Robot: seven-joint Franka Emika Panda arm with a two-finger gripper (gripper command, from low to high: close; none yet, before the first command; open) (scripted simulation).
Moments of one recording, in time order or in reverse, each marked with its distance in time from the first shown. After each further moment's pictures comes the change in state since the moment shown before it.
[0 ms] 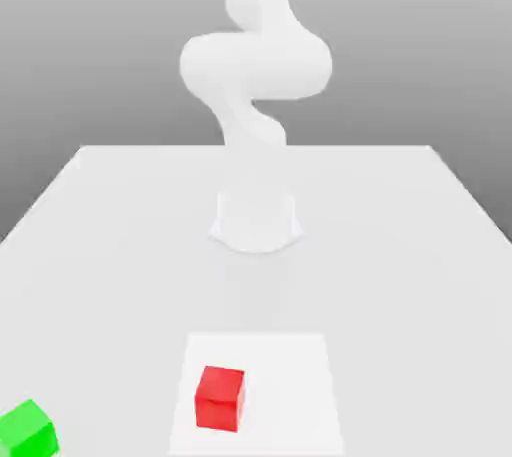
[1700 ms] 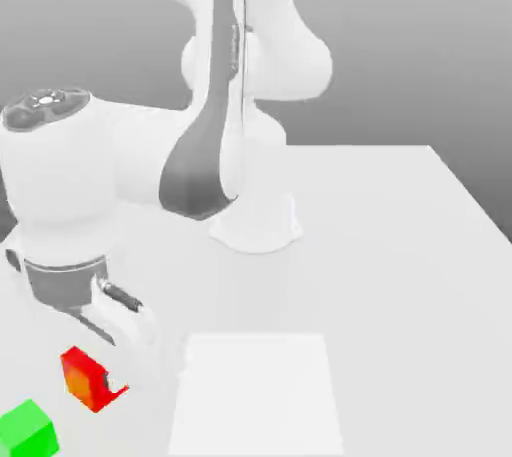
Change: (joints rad) arm -0.205 0.988 -0.234 0.074 0.114 0.181 0.381
